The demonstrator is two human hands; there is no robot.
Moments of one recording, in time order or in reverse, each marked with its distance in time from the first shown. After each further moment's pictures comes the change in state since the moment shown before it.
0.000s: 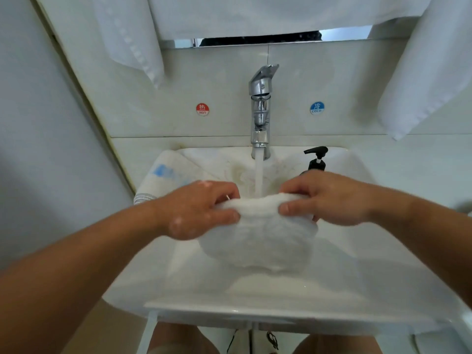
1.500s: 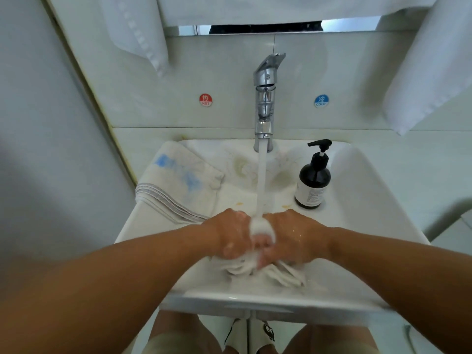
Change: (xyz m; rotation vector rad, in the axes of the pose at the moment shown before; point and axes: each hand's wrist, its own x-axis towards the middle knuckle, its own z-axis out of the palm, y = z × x) left_hand 0.045 -0.014 0.100 0.259 -0.199 -0.183; right_hand 0.031 0.034 0.096 -0.355 -0.121 0.060
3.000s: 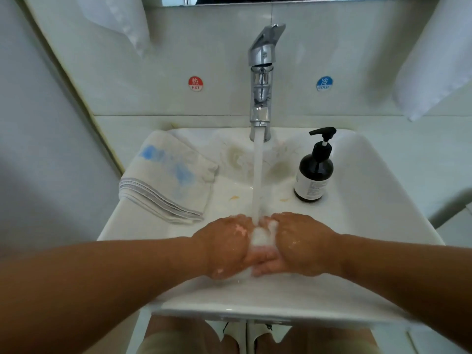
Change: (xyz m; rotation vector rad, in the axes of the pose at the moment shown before) left_hand -0.009 0.001 0.025 0.043 0.156 0.326; right_hand -0.005 0.016 0.018 -0.191 0.041 -0.088
